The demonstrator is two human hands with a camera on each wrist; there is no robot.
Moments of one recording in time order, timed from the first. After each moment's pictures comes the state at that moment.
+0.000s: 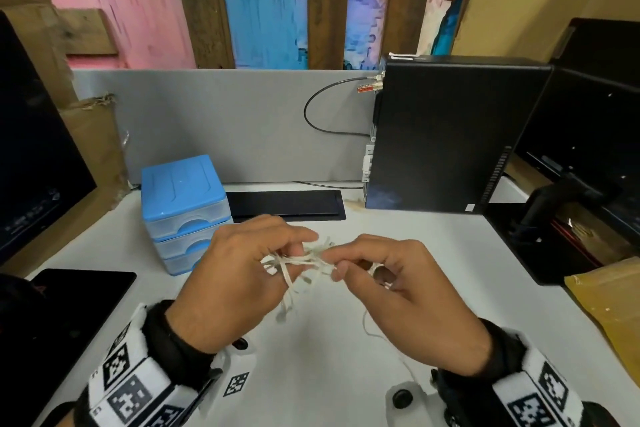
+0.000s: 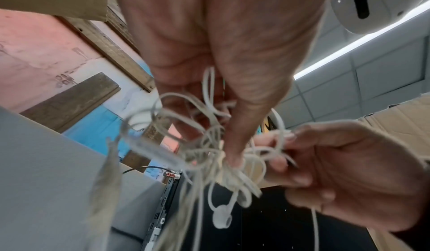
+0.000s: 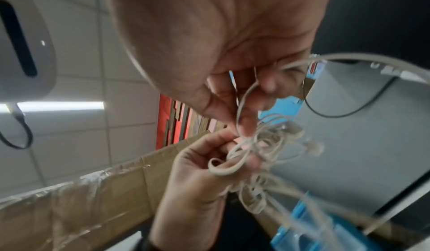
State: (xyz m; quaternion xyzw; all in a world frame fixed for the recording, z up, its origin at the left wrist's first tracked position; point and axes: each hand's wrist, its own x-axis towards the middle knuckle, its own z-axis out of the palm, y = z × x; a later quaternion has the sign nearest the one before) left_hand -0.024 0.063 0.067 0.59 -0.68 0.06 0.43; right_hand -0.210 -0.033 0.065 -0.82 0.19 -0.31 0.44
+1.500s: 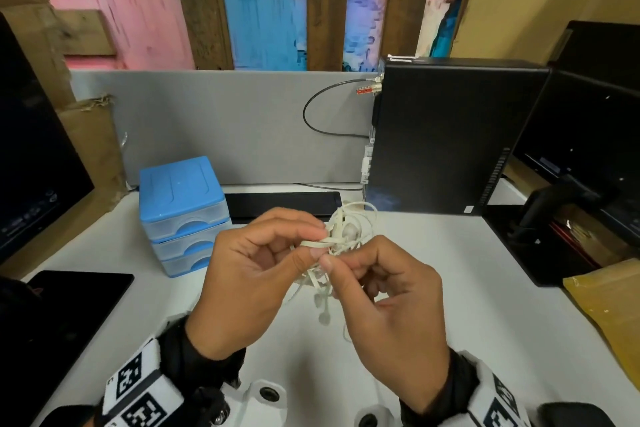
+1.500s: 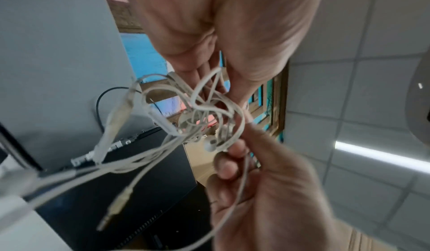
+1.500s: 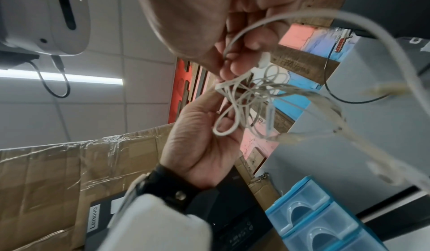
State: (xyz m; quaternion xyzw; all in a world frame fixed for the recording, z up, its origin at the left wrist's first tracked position) left_hand -0.043 0.053 0.056 0.44 -0.53 -0.21 0.69; right_hand -0.191 -0.005 0.049 -0.72 0.18 -0.55 0.39
